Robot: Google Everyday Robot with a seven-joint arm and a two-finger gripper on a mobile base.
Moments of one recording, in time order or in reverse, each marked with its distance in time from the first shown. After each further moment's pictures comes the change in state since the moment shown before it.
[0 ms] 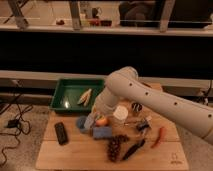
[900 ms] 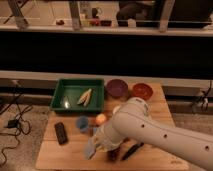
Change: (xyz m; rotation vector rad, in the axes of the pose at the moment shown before) arm -0.073 0.087 -0.002 0.054 0.030 0.083
